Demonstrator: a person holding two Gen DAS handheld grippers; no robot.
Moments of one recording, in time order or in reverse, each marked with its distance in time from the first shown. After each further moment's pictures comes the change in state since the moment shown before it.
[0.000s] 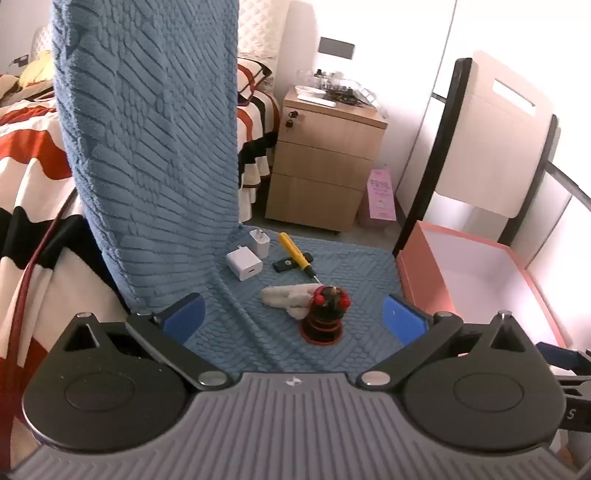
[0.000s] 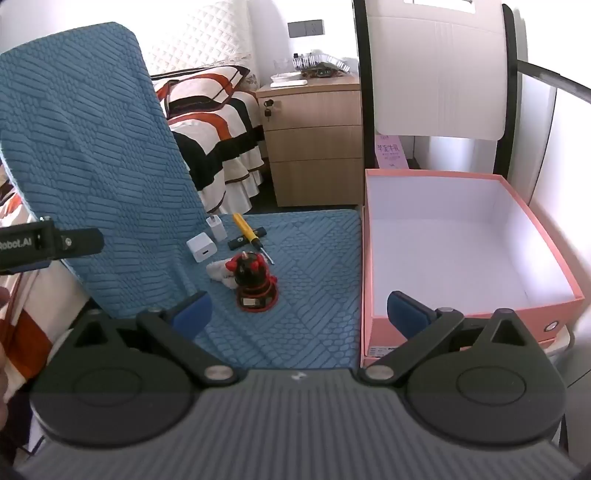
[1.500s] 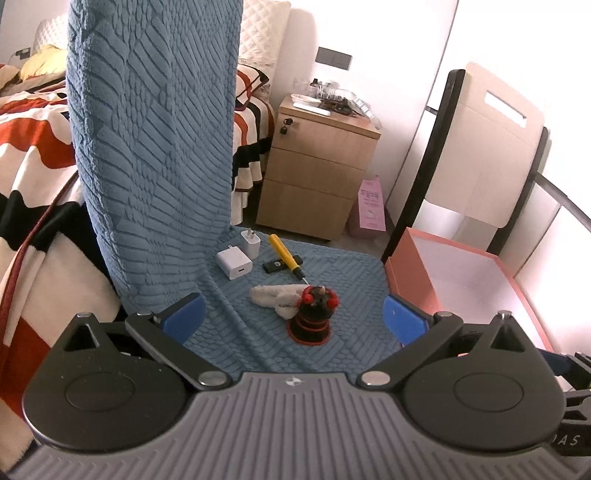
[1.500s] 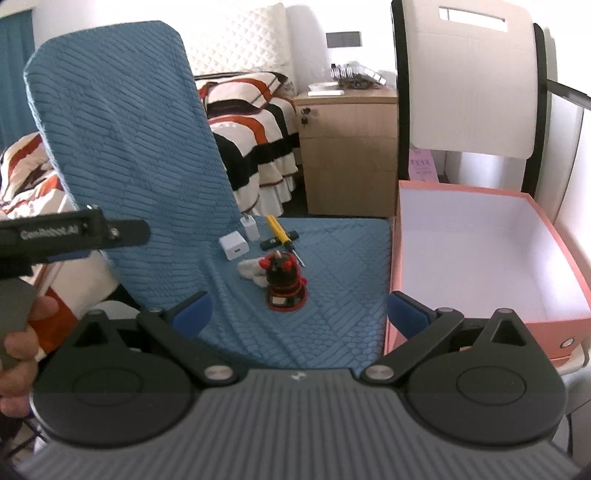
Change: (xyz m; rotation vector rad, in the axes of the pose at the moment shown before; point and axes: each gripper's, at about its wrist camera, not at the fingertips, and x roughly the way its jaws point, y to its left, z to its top) left arm -0.006 0.003 -0.015 -0.047 -0.027 -0.048; right arm -0.017 0.009 -0.005 -0.072 -0.026 0.097
